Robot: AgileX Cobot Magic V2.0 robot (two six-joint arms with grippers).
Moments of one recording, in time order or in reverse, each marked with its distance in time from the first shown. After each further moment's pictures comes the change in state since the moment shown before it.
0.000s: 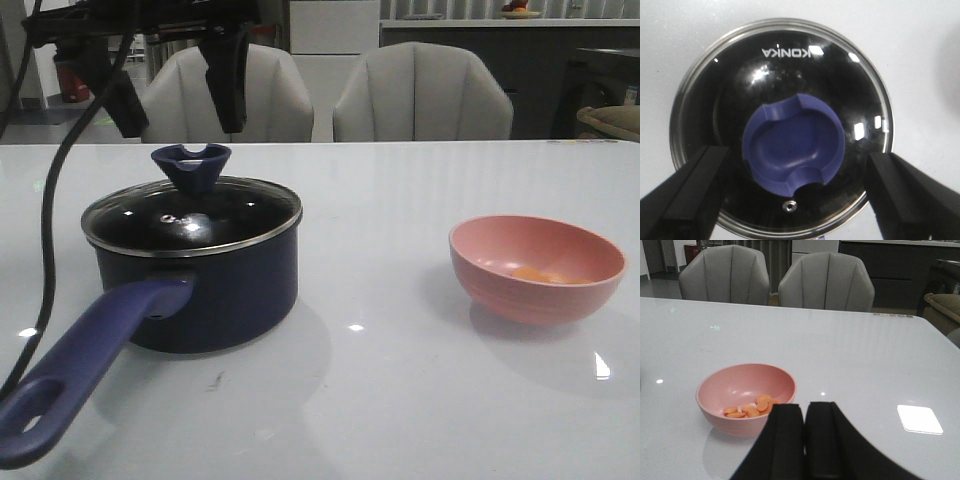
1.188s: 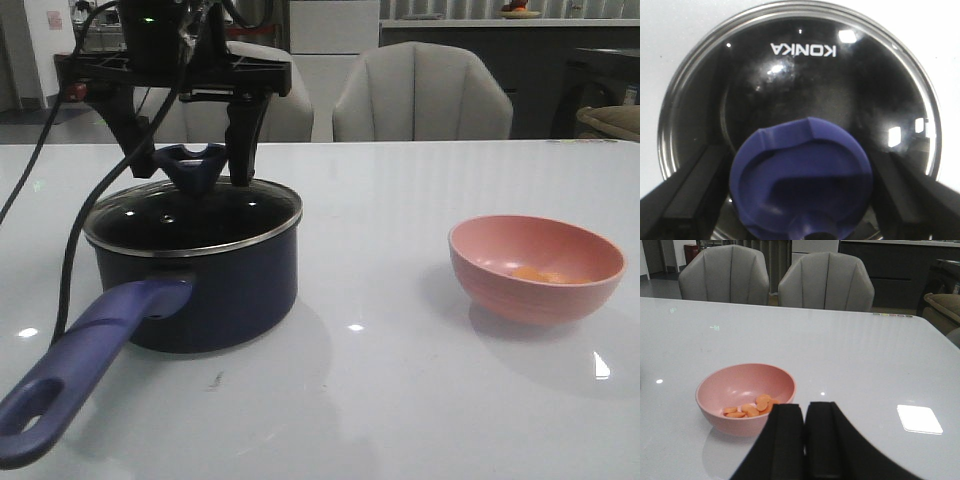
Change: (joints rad) left arm -0.037 0.149 -0.097 0.094 0.091 -0.085; right arm 0.000 0.000 0.000 0.000 0.000 0.000
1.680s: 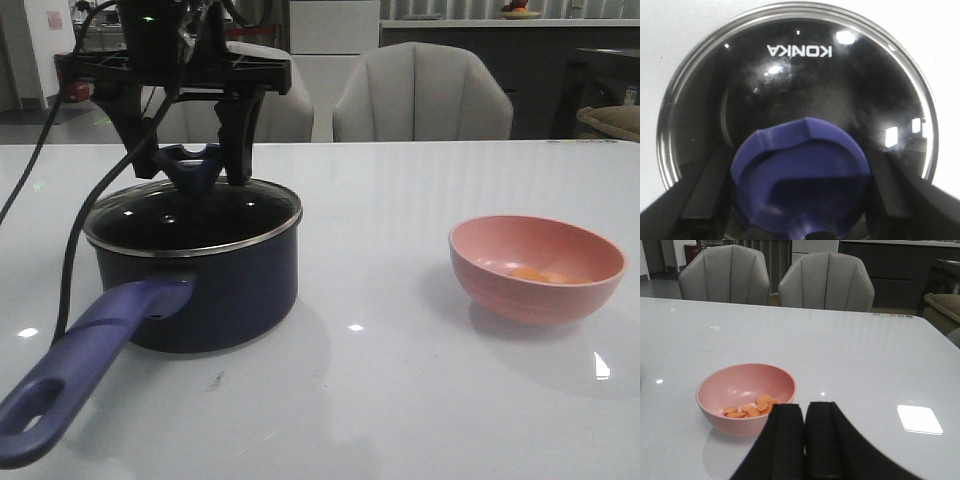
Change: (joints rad) left arm 0.000 0.000 0.000 0.002 0.000 -0.002; right arm 0.000 0.000 0.000 0.000 0.000 0.000
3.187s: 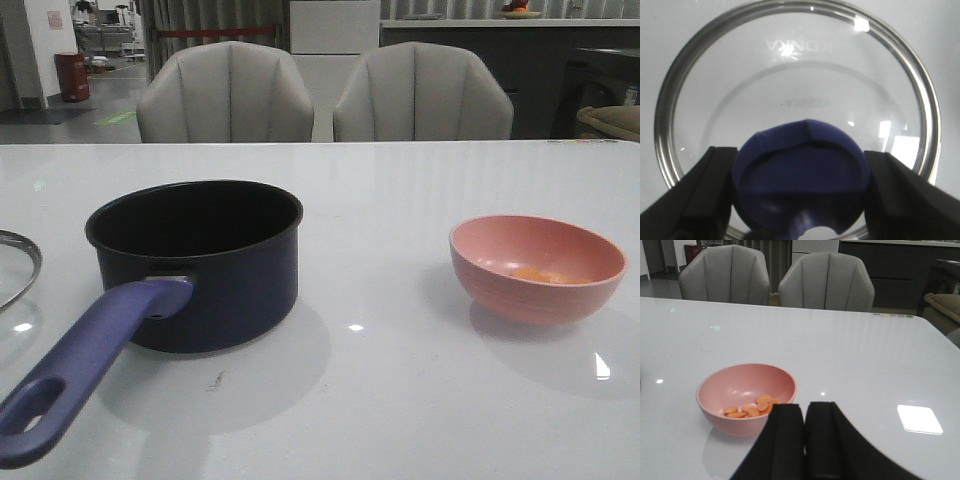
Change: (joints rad) left arm 0.528 -0.265 0.623 -0.051 -0.400 0.394; right arm 0.000 0.000 0.000 0.000 0.000 0.000
